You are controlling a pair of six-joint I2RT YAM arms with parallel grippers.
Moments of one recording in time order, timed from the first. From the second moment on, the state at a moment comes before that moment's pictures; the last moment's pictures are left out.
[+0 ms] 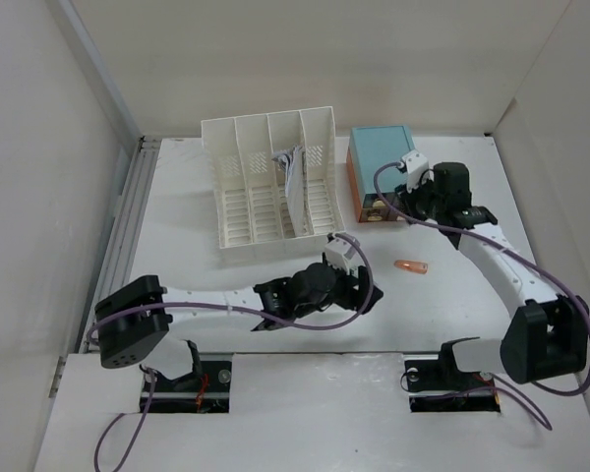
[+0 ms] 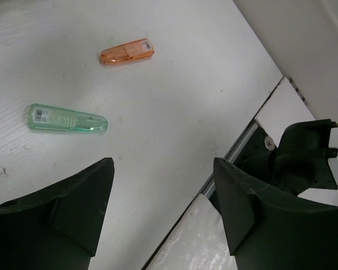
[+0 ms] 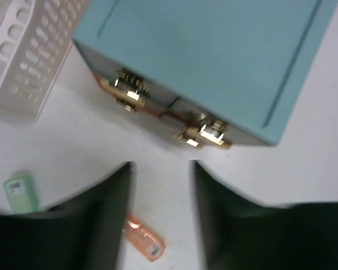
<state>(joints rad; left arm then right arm) -1.25 1.45 0.78 0.35 -0.20 -0.64 0.18 1.29 1.01 -0.30 -0.15 -0.41</state>
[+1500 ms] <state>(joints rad) -1.24 1.07 0.50 0.31 -0.28 -0.73 -0.08 1.69 0.73 0.38 -0.44 0.50</state>
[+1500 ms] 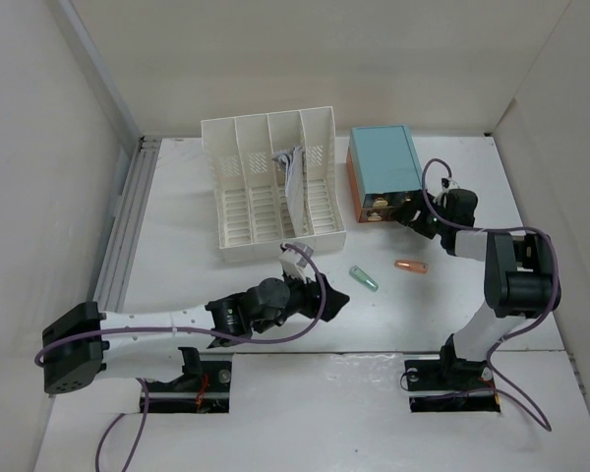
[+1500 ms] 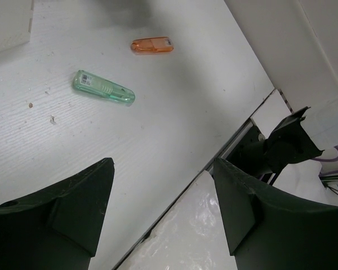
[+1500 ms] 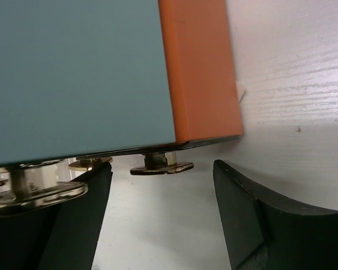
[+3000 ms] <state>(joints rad) -1.24 0.95 0.50 0.23 -0.29 -0.72 -0.12 1.47 0.63 0.13 -0.47 0.40</state>
